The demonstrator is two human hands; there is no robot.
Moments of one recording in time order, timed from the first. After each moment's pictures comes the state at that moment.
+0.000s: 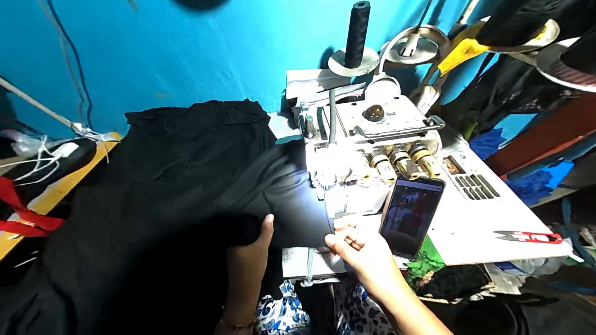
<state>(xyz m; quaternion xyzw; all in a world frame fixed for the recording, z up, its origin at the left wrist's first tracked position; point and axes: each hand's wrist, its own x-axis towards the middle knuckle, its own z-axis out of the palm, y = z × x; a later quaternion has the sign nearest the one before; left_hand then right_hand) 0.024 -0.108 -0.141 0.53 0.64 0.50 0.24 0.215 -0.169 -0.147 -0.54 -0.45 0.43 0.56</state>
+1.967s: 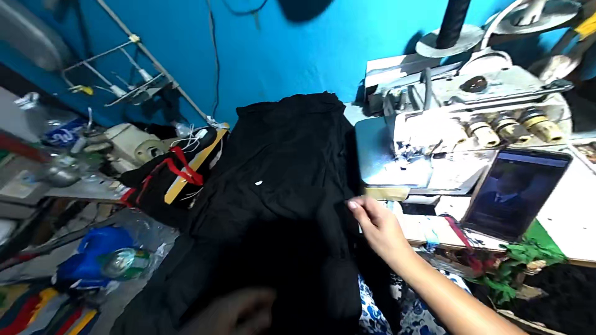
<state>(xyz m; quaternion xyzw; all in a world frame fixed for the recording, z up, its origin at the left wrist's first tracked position) -0.195 -0.285 -0.023 0.74 0.55 0.00 0.40 0.112 -0.163 -0.157 -0.49 -0.66 0.23 0.53</state>
